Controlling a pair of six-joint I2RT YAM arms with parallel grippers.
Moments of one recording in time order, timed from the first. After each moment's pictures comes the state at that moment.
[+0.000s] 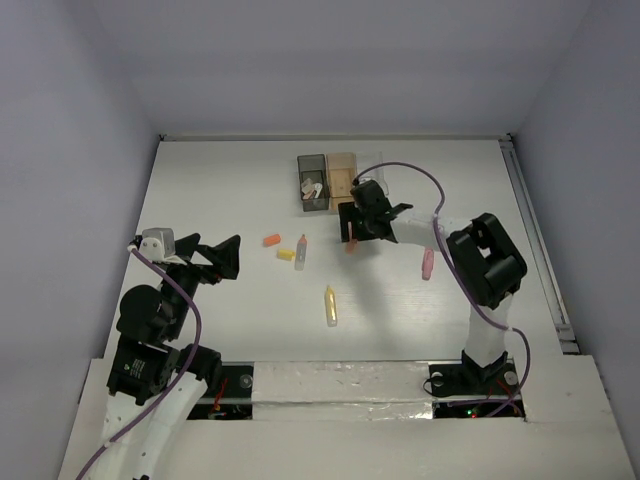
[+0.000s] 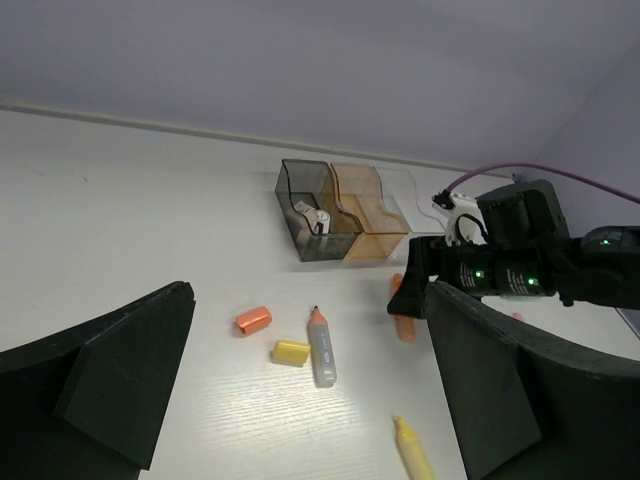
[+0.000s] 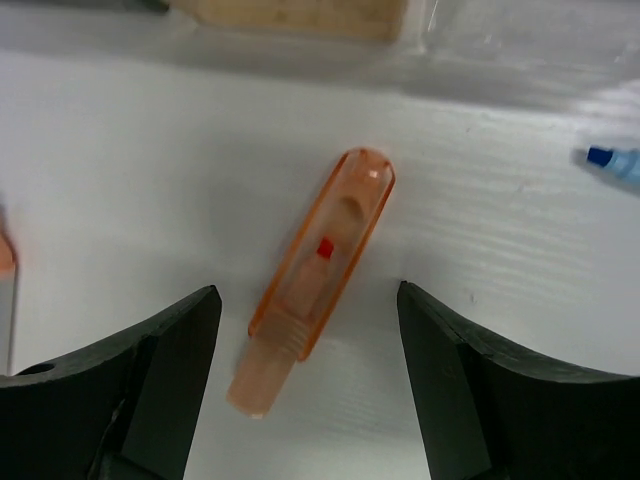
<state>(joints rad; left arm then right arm) -0.32 0.26 0.67 -0.34 -0.08 -0.33 0.59 1.91 1.22 -0.18 0.12 0.39</state>
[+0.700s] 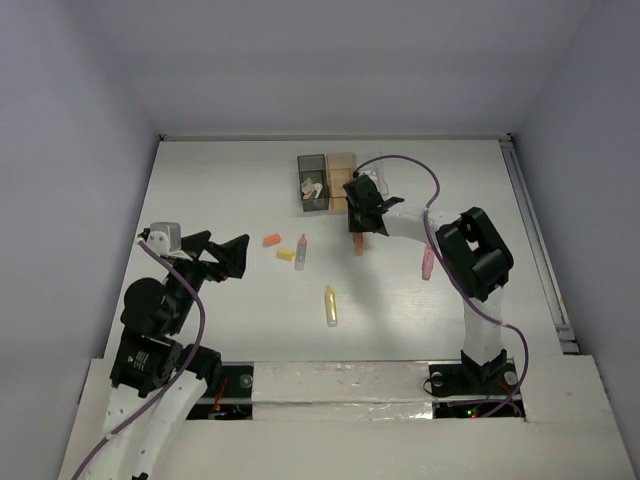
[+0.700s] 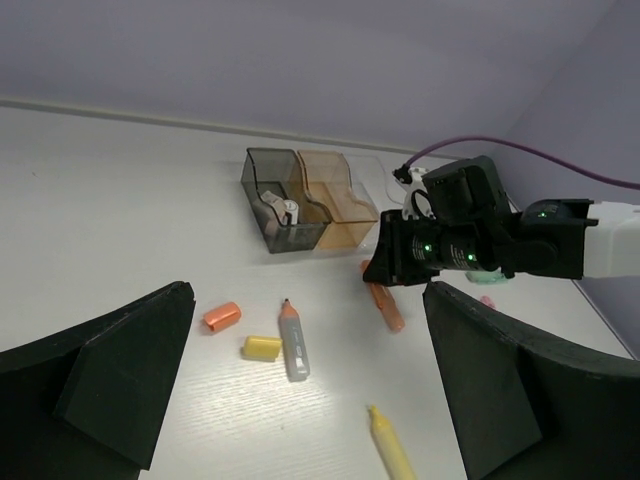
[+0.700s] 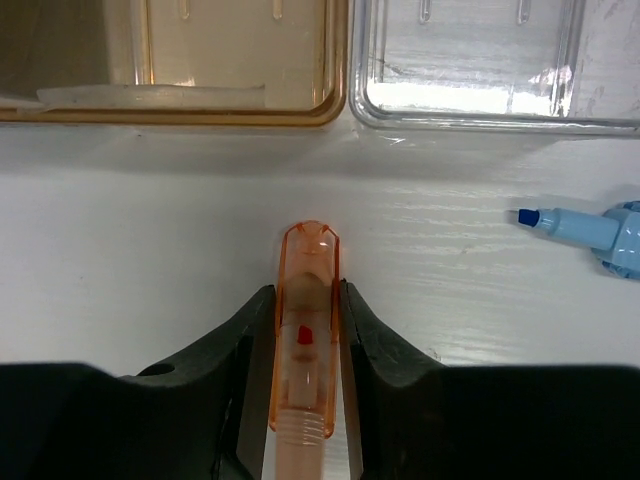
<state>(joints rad) -0.32 0.29 0.66 -0.31 0.00 -0.36 0.59 2.02 1.35 -0.21 0.30 0.42</state>
